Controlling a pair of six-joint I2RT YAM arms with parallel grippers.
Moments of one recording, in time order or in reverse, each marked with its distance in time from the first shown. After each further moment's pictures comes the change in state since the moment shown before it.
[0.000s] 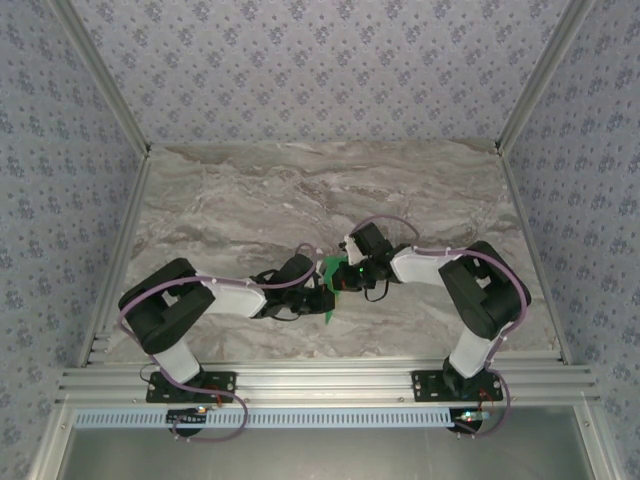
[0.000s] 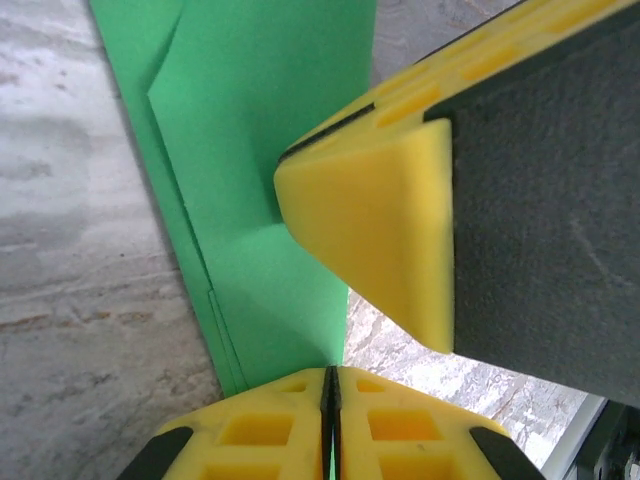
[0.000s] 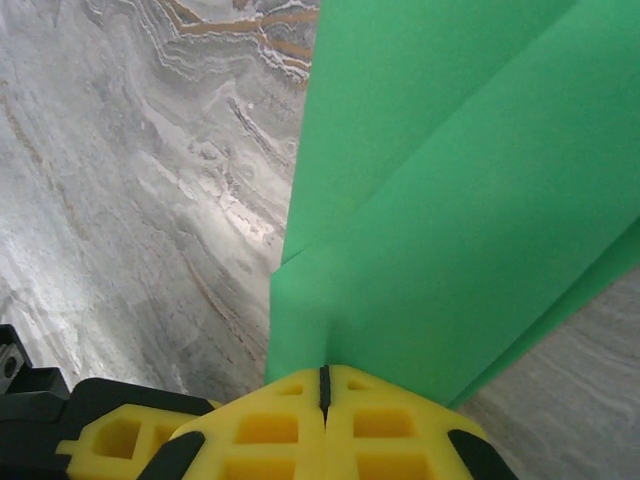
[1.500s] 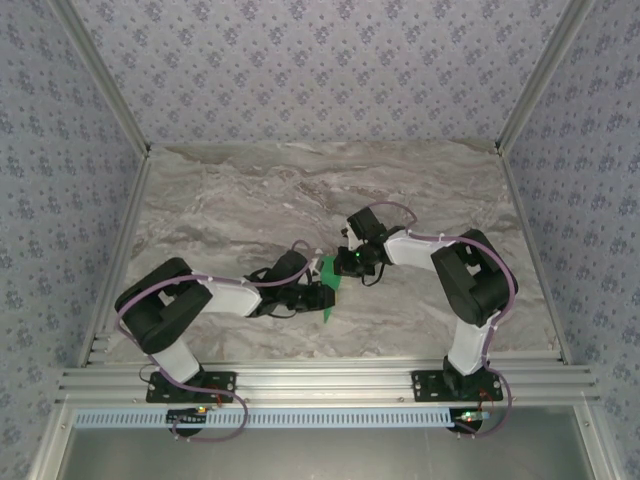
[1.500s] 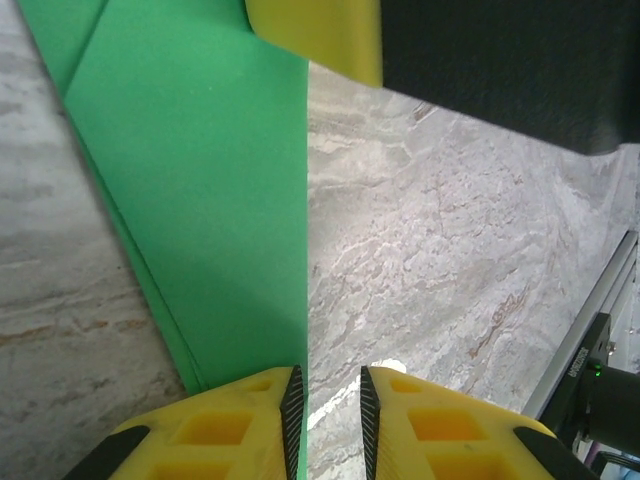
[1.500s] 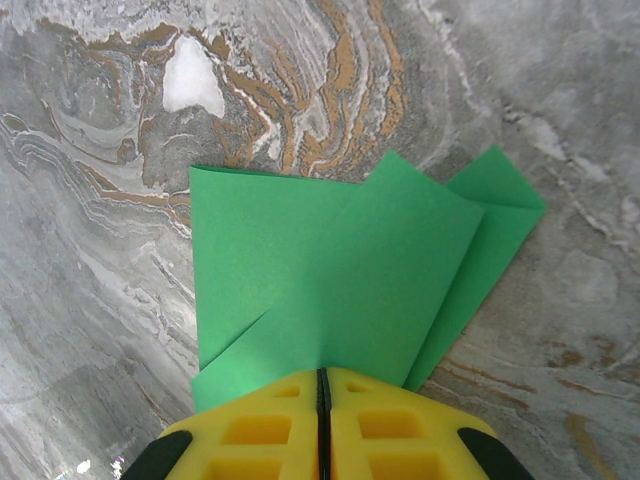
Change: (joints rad) left arm 0.045 -0.008 -0.031 0.075 0.087 -0.011; right arm -0.040 0.103 0.179 -0.156 0.103 0.031
